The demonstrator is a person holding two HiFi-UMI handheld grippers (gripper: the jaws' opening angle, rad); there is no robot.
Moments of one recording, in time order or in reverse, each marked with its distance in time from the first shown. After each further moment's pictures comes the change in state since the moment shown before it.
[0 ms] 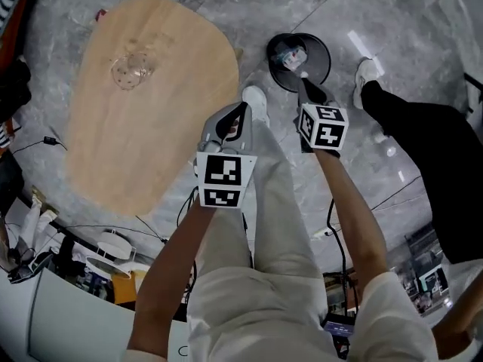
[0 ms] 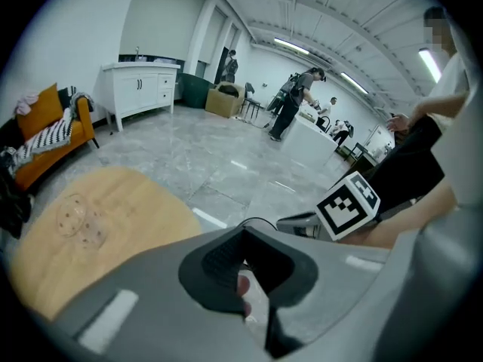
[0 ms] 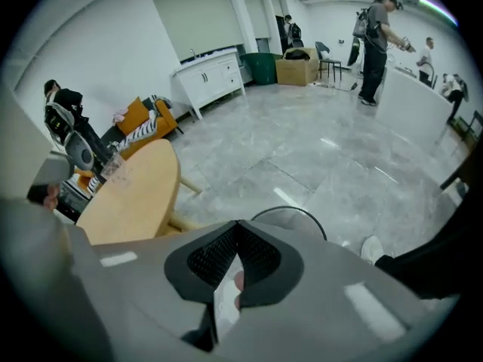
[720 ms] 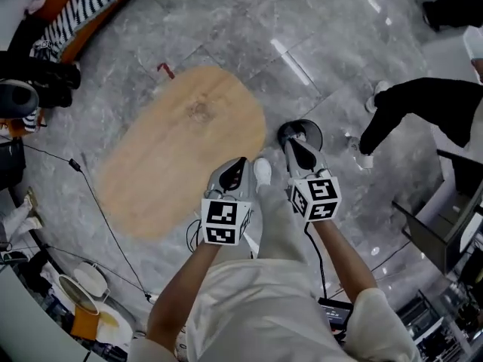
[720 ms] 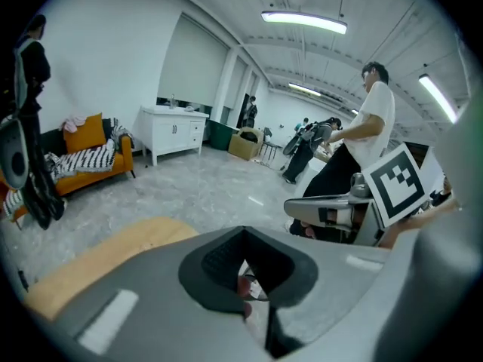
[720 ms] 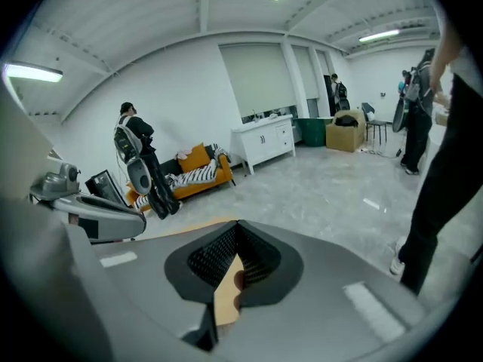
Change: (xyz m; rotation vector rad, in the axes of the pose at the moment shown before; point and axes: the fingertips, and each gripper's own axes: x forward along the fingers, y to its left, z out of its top) left arm -0.222 0.008 0.088 -0.122 -0.280 0.120; right arm -0.239 0.204 0.163 -0.271 -0.366 0.241
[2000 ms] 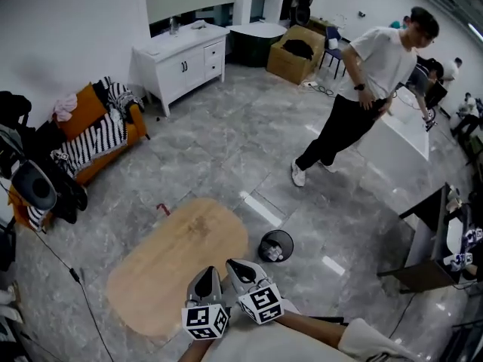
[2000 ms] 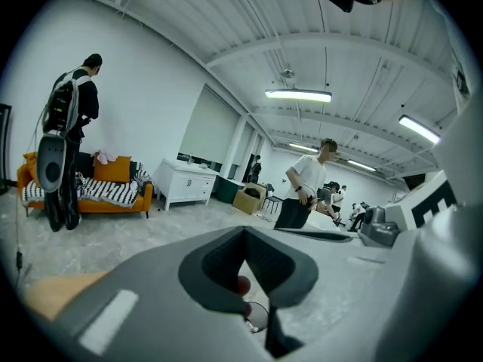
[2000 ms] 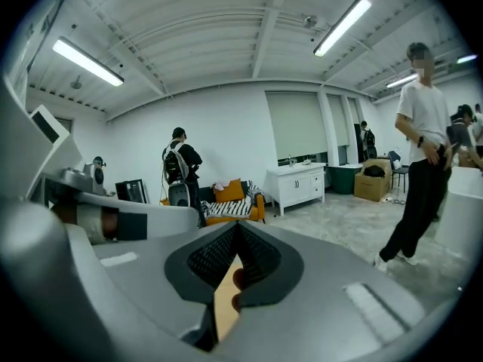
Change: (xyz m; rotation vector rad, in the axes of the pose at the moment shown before) left arm -0.295 0.005 0.035 -0.065 -0.445 0.032; right arm -0.170 0.299 0.057 -0.204 -0.281 0.122
